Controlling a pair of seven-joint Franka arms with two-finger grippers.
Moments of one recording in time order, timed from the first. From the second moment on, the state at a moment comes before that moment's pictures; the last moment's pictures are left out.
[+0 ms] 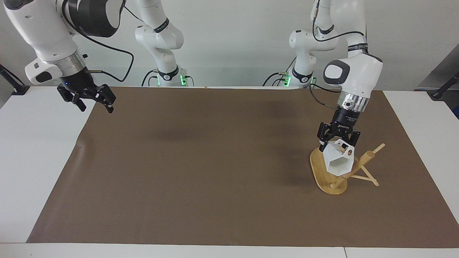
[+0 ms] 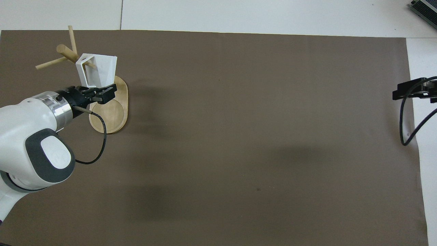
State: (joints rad) left arm -0.08 -0.01 -0.10 -2.22 -0.57 2.82 -2.74; right arm -0.19 0.07 0.07 -1.53 0.01 1.66 -0.03
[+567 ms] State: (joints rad) left arm -0.08 -0.01 -0.10 -2.22 -0.57 2.83 -2.74; right arm -0.19 0.07 0.07 -1.53 0.01 1.66 -0.03
